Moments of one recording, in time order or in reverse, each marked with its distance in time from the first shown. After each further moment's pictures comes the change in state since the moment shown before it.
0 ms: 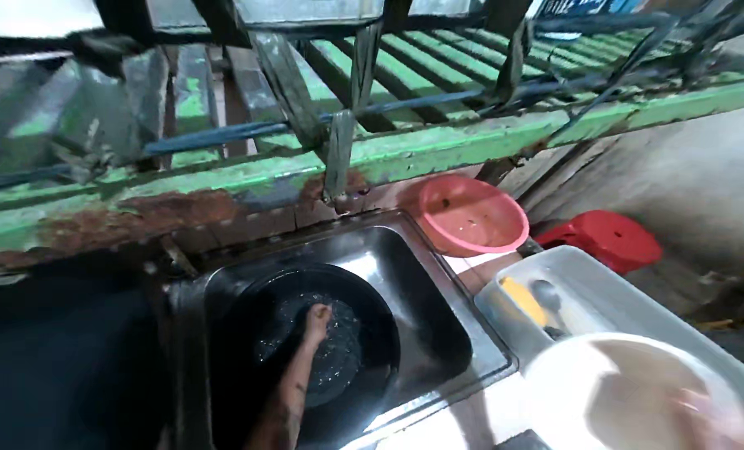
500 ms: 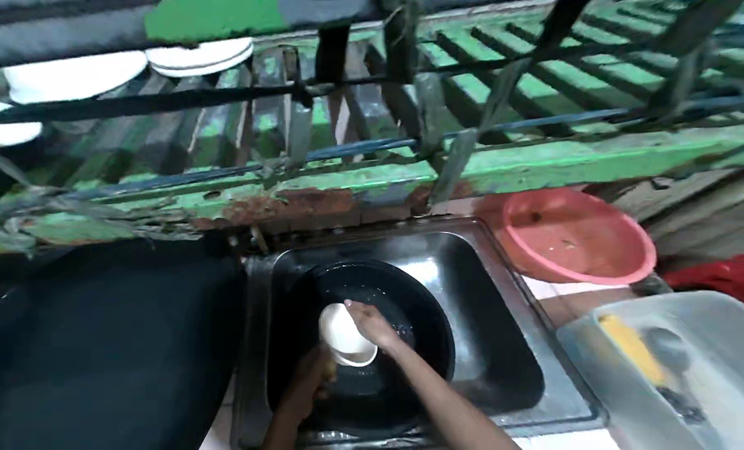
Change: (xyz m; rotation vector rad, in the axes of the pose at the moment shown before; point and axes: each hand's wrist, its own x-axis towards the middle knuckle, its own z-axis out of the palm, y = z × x) left_hand -0.192 0.005 -0.091 -0.472 0.142 -0.298; right_hand 0.005 0.064 0.382 -0.069 -1.205 0.038
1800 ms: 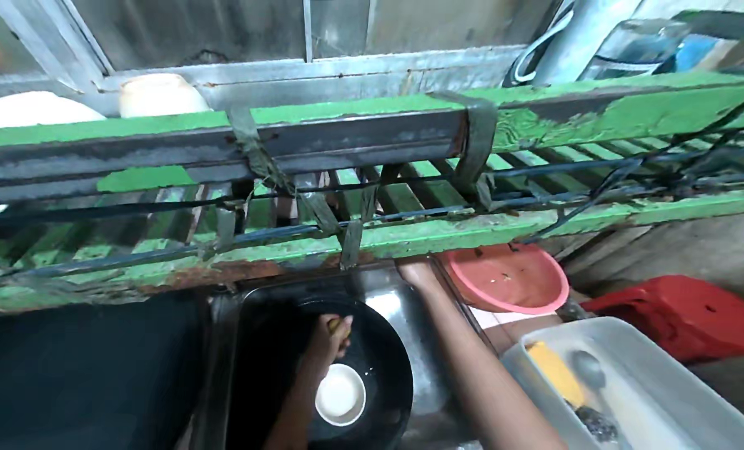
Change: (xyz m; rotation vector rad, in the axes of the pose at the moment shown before) left_hand 0.065 0.102 0.109 0.045 -0.121 0.351; right_hand -0.042 -0.154 -0.177 -0.654 0.575 -0.251
